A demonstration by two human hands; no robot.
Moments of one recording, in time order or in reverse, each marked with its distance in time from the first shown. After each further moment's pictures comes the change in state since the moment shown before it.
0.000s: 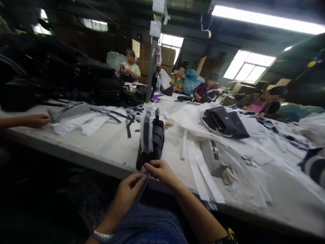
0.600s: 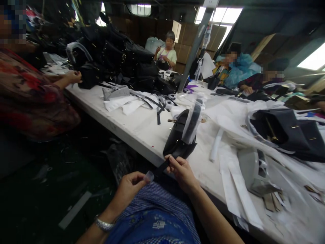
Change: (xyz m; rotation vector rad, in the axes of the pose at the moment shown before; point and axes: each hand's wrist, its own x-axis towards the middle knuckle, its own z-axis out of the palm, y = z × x) left_hand -0.071 -0.024 -0.055 -0.088 0.175 -0.274; right_hand -0.012 0.014 0.035 0.522 -0.098 0.043
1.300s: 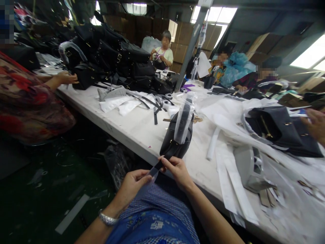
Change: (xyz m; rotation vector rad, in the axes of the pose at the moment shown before) left_hand 0.011 0.012 0.017 -0.192 -0.130 -0.069; right_hand 0.004 0.000 -0.002 -0.291 -0.030 -0.080
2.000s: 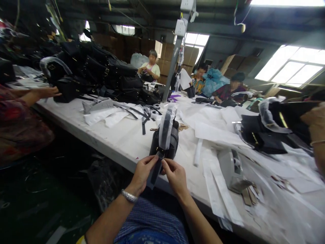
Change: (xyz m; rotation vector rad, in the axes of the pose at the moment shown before) left_hand 0.081 0.040 0.082 -0.187 0.069 0.223; right_hand -0.007 -0.014 -0.026 -0.331 0.413 -0.146
